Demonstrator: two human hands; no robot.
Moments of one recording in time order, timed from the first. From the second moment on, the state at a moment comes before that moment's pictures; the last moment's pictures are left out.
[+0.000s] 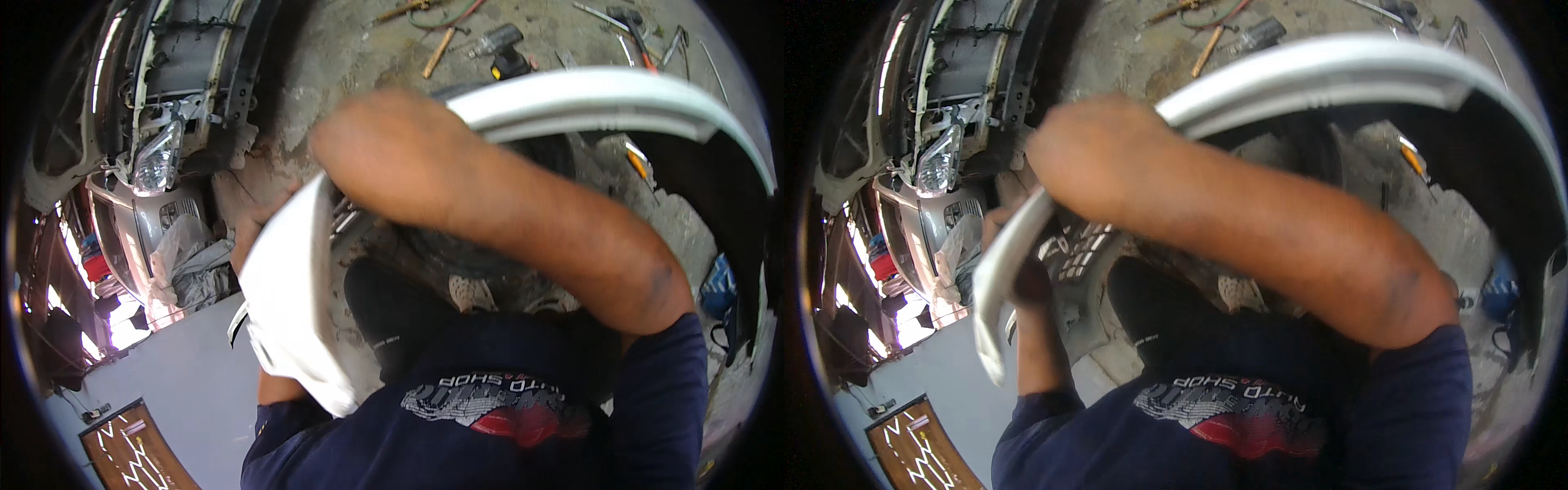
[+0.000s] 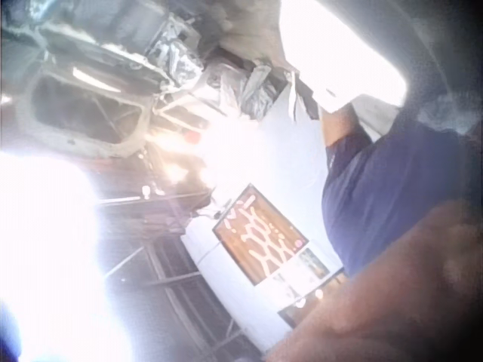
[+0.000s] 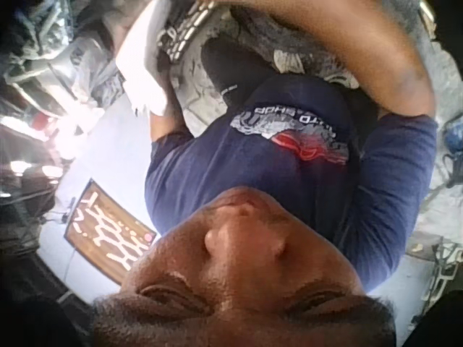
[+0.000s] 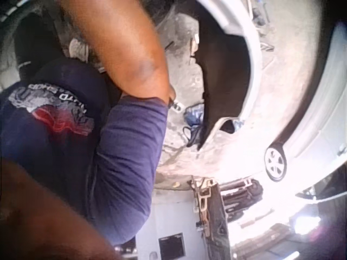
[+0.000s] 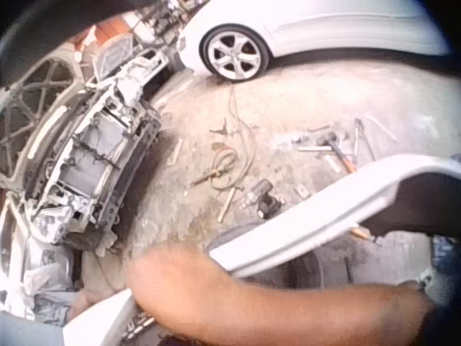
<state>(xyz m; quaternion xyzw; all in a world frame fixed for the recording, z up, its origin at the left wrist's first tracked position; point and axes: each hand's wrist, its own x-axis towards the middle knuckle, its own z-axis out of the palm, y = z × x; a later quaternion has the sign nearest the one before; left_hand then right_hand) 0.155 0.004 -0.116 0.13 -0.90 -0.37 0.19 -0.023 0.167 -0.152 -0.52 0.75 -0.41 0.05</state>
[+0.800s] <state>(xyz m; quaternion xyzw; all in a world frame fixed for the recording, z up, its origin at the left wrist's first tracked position) 0.152 -0.057 -0.150 0.16 -0.92 -0.11 0.33 -0.060 0.093 -0.146 -0.56 0.82 -0.15 0.01</state>
